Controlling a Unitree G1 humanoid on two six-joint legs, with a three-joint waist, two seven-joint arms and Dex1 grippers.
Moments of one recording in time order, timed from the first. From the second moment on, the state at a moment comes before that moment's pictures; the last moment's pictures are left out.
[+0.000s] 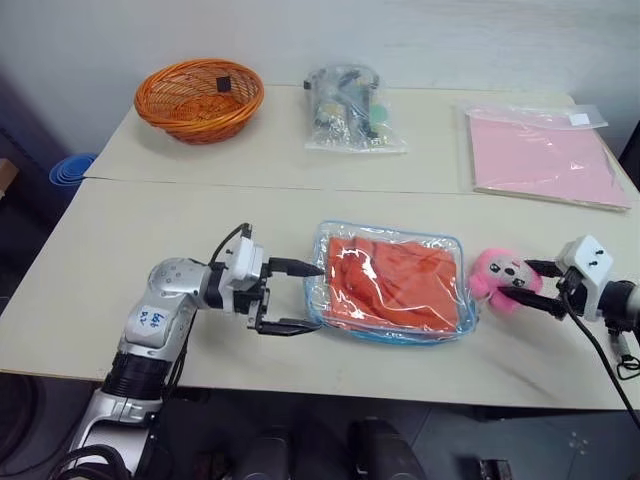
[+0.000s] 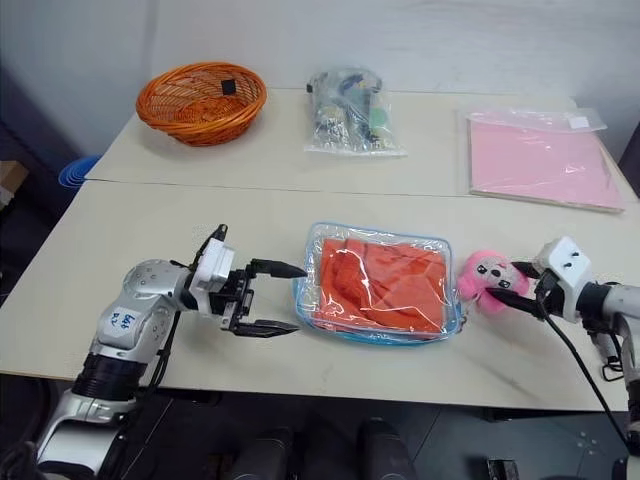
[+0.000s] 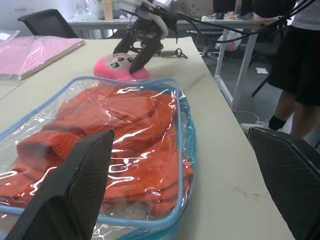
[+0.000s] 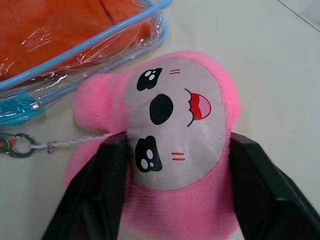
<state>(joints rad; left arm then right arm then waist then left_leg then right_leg) -0.44 0.51 -0.09 0.00 -0.45 0.18 -1.31 -0.33 -0.95 -0.20 0.52 0.27 0.02 1.17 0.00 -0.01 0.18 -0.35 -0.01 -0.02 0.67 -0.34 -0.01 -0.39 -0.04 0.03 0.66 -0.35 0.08</state>
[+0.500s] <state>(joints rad) -0.35 0.49 -0.13 -0.04 -0.42 0.17 -1.23 0.12 -0.90 -0.63 -0.03 0.46 0.09 1.19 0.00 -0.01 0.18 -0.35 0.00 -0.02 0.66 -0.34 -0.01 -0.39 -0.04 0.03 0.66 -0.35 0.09</state>
